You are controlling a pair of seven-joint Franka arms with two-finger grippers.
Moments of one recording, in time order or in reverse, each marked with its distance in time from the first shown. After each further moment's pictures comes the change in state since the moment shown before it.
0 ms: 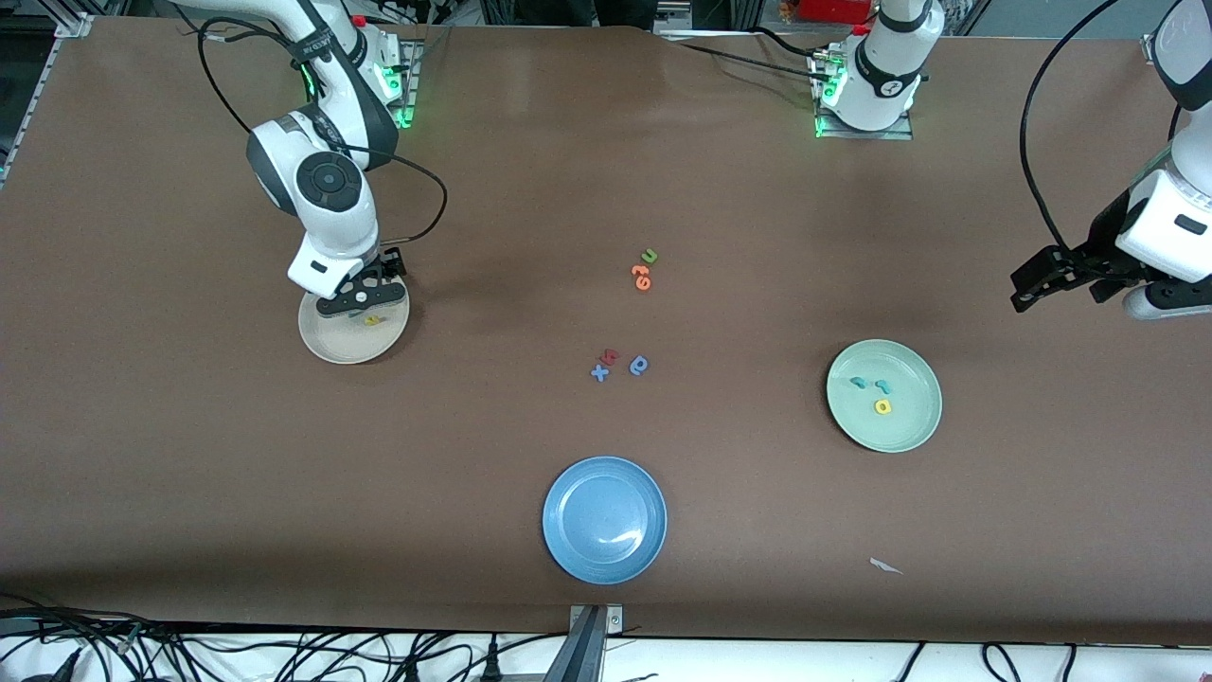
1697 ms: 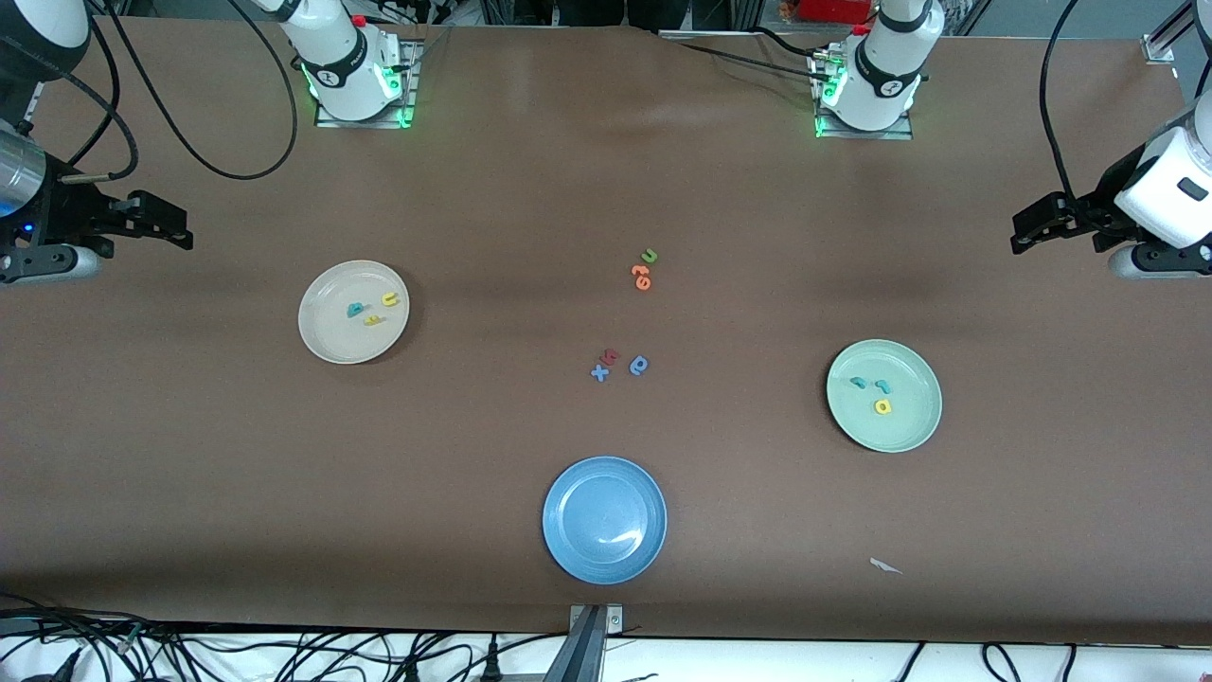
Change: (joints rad) left arm 0.001 -0.009 0.000 0.079 -0.012 -0.252 0.114; right arm 0.182 -0.116 -0.531 0.668 0.494 -0.705 -0.487
